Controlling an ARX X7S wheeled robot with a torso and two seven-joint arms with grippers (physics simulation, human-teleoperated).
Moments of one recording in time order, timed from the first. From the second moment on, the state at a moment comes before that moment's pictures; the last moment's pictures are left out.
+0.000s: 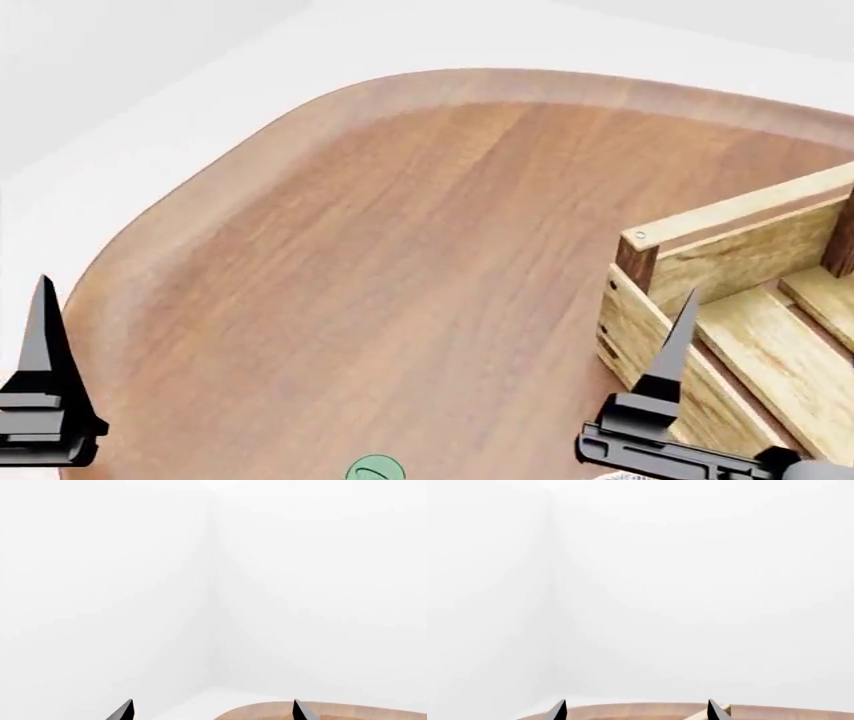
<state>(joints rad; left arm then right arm) -0.07 -0.31 0.04 0.66 -0.26 -0.29 -0.25 0.04 0.27 0.06 -0.66 0.24 0.29 0.32</state>
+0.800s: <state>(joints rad) -0.07 -0.32 0.05 0.65 -0.27 -0.29 -0.27 0.00 0.49 -0.15 -0.58 0.25 0.47 0.08</state>
